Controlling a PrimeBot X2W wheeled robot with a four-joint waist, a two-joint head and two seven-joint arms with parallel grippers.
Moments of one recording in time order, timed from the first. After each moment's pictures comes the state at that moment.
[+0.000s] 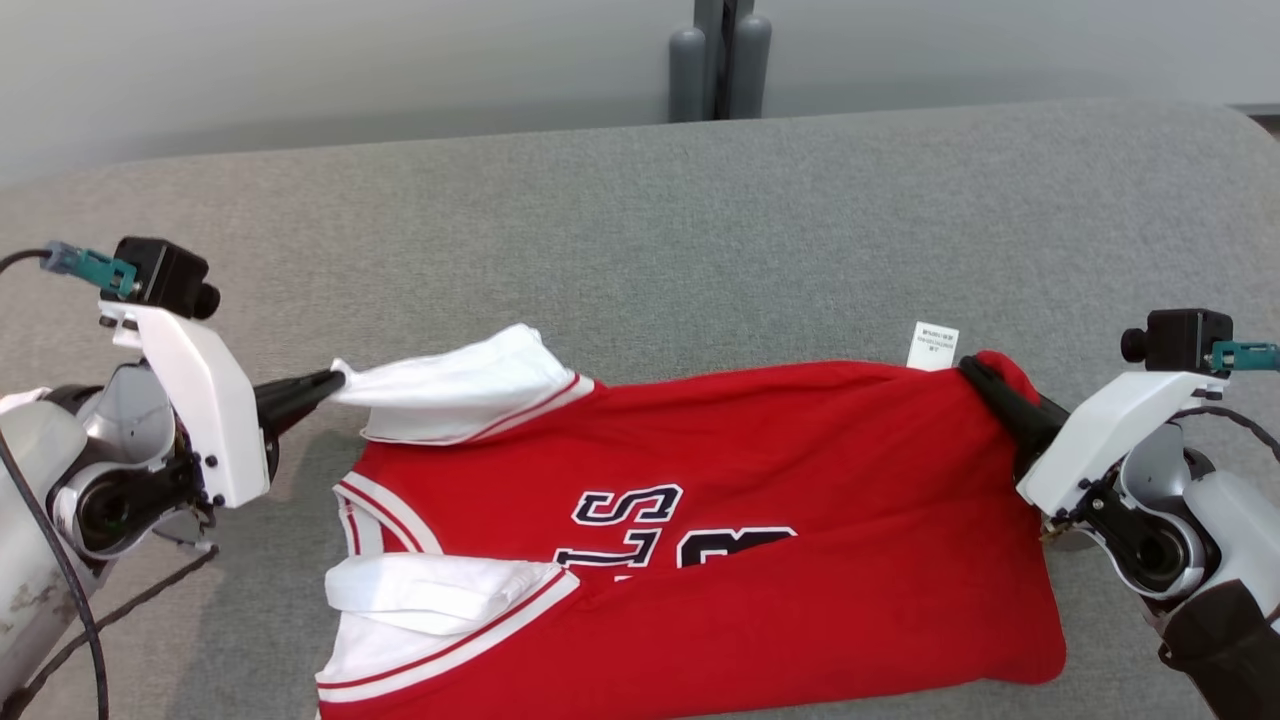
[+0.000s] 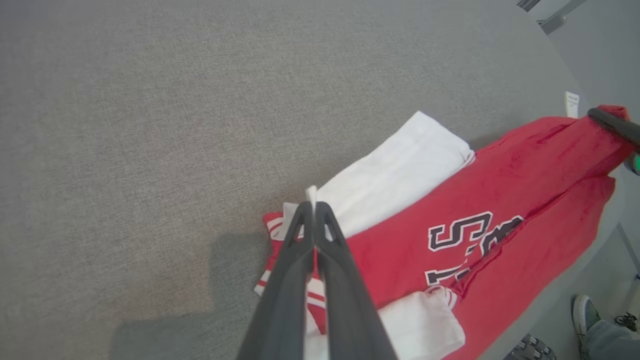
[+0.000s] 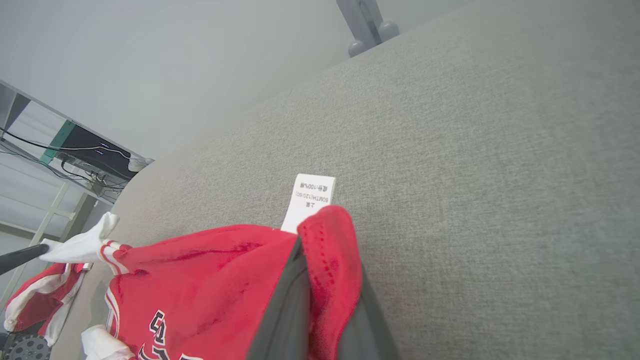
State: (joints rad) left arm -0.86 0.72 -1.06 0.43 -1.43 -0.13 0.41; right arm -0.56 -0.39 0.54 0.54 1.14 0.13 0.15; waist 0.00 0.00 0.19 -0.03
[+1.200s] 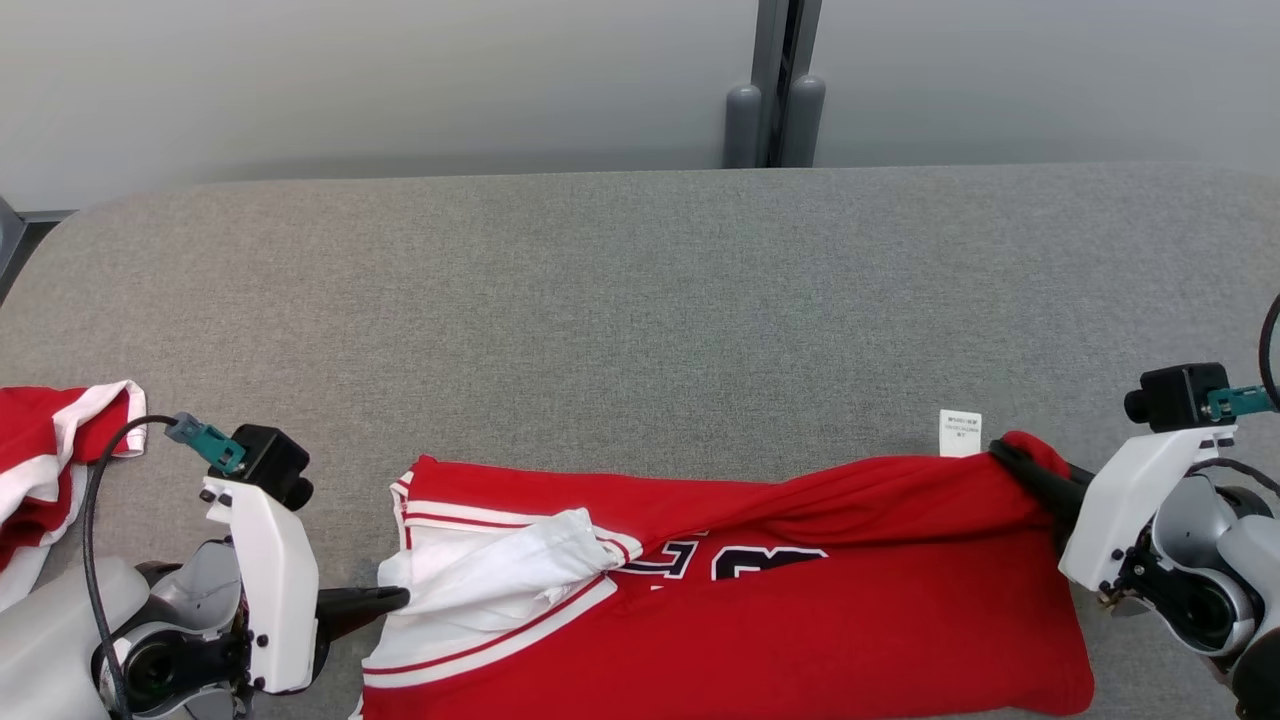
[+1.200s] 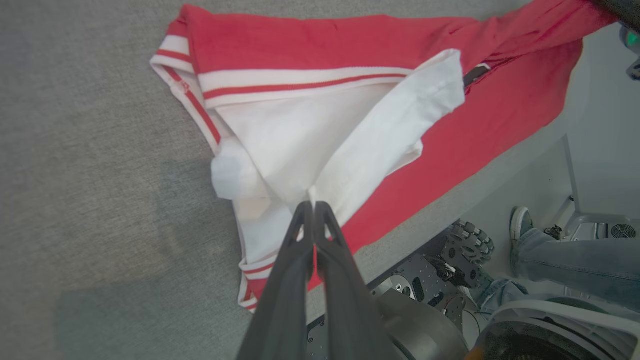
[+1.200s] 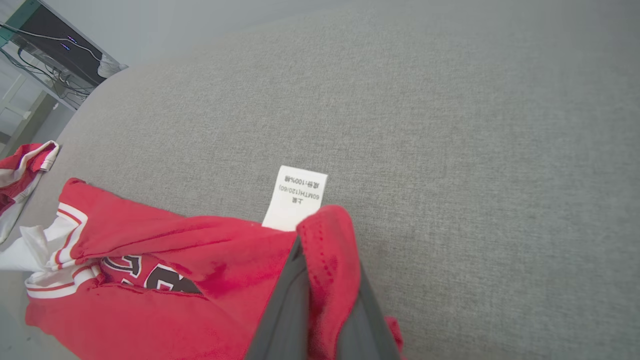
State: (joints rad) left arm -0.66 0.82 -1.16 0.18 -1.53 -0.09 0.54; right arm -0.56 -0.58 0.83 0.51 1.20 0.13 0.14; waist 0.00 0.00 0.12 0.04
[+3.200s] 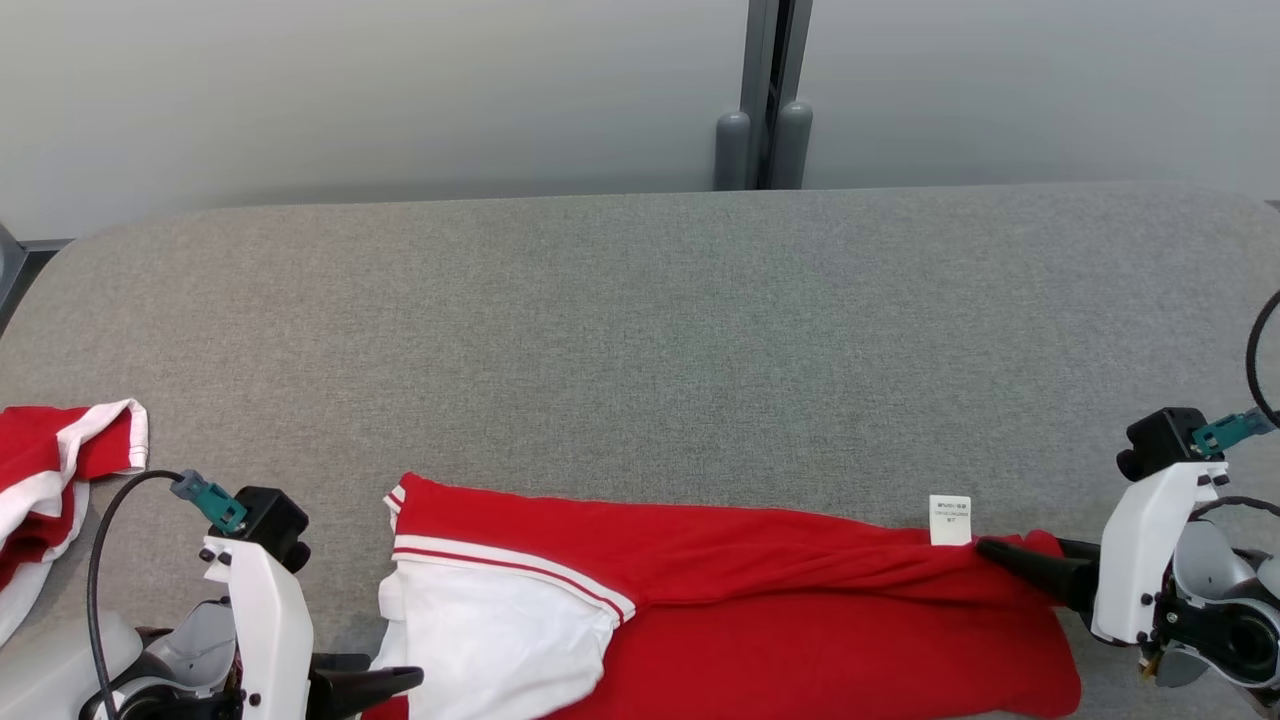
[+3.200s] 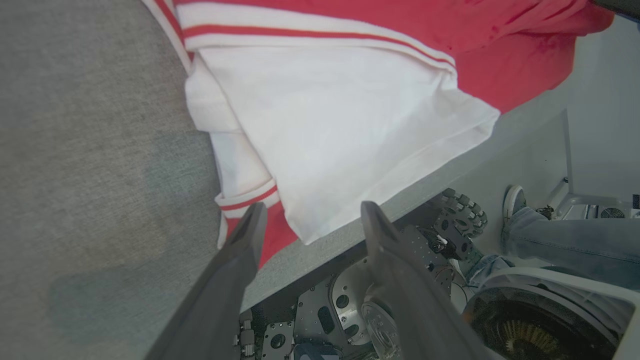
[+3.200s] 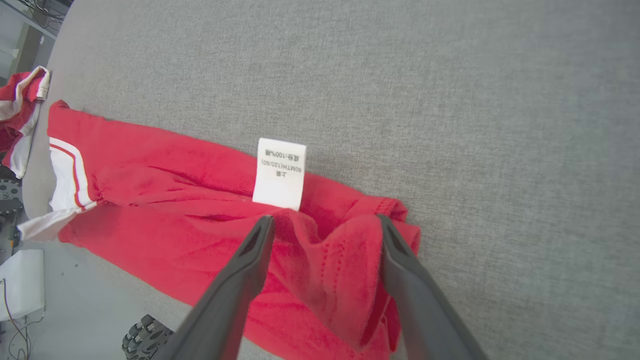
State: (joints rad) left arm -0.60 0.87 -1.19 0.10 -1.56 -0.05 0.58; right arm -0.53 -0.67 0.89 0.43 1.33 0.13 0.41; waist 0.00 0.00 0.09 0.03
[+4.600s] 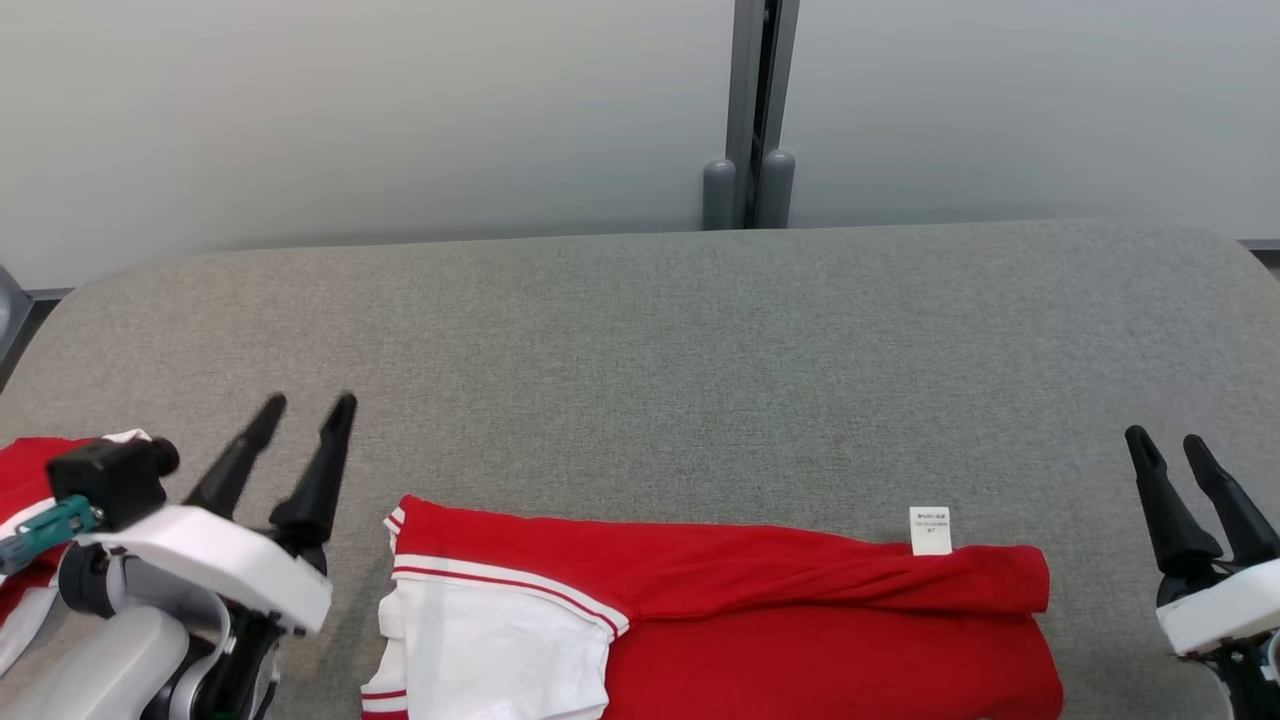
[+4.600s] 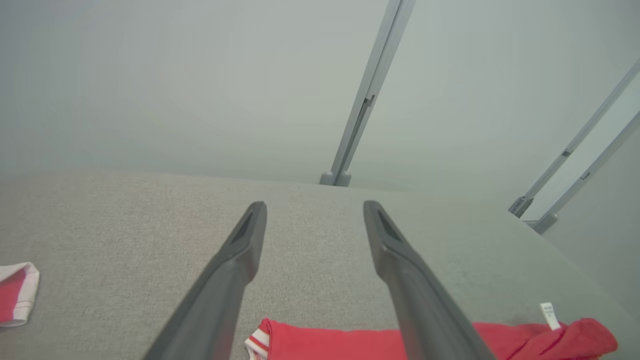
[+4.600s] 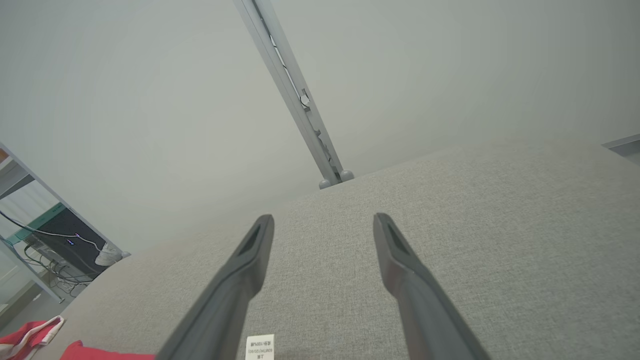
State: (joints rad) left arm -0.40 0.75 -0.87 0.07 -1.24 0.18 -0.26; right arm -0.15 -0.49 0.26 0.30 0.97 0.13 -0.18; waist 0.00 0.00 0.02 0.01
